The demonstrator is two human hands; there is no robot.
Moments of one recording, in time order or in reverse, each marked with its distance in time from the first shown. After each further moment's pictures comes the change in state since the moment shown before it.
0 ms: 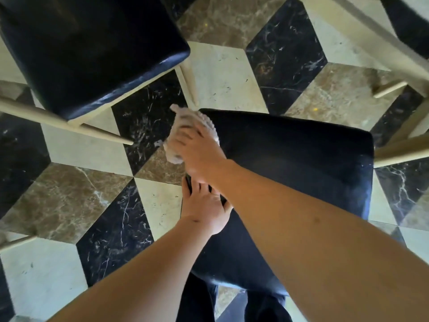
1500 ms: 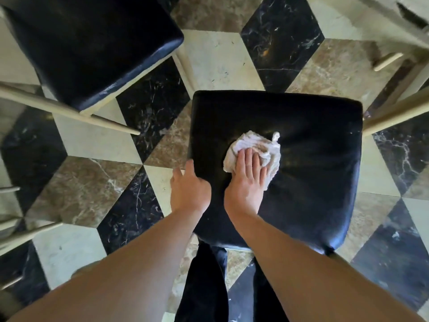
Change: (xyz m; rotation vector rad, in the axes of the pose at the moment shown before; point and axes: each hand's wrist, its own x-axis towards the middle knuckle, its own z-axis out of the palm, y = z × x) left_hand -0.067 -0.003 -0.021 -0.719 0.234 -0.383; right_hand -0.161 -0.048 0.061 0.323 0.377 0.884
